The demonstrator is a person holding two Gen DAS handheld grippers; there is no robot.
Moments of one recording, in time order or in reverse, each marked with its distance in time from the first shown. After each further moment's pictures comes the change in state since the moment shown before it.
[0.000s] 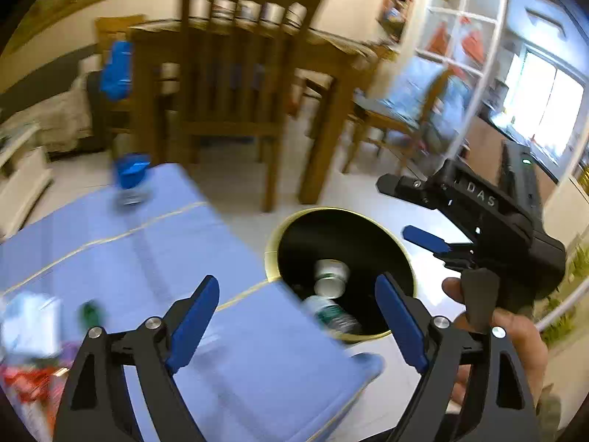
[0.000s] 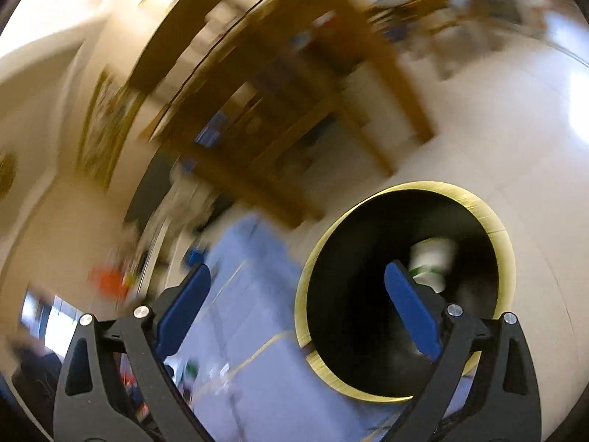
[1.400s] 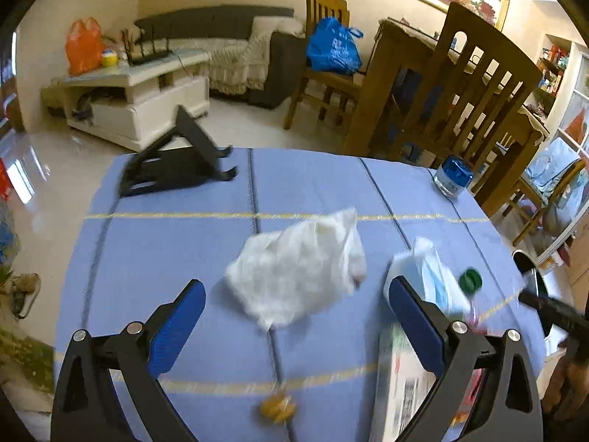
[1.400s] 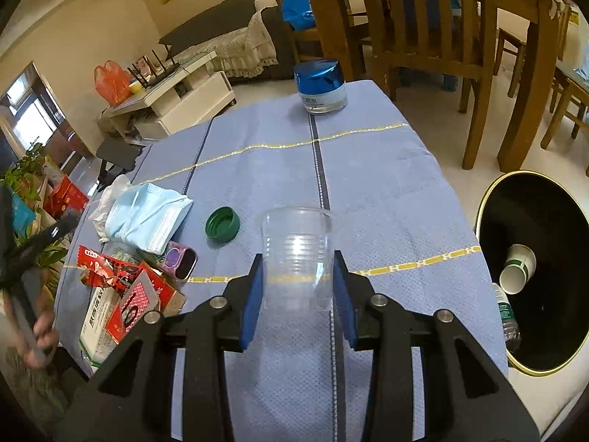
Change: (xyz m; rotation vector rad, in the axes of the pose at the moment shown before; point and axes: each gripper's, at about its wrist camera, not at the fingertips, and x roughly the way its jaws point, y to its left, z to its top) left arm -0.109 0.327 -0.074 -0.368 0.024 0.351; right arm 0.125 0.166 -0.153 -0.610 0.317 -0.106
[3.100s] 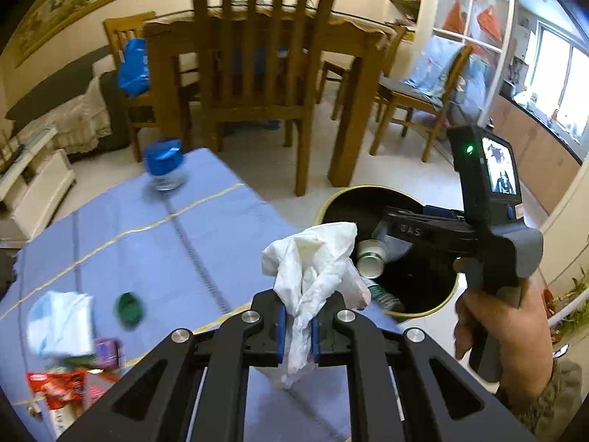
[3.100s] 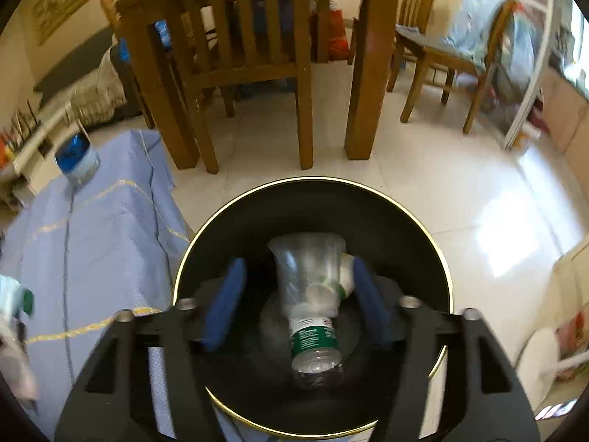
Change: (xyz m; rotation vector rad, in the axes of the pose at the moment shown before) left arm 0.020 -0.355 -0.054 0.447 0.045 -0.253; right arm -0.044 -0.203 0.006 0.270 -0.082 -0.456
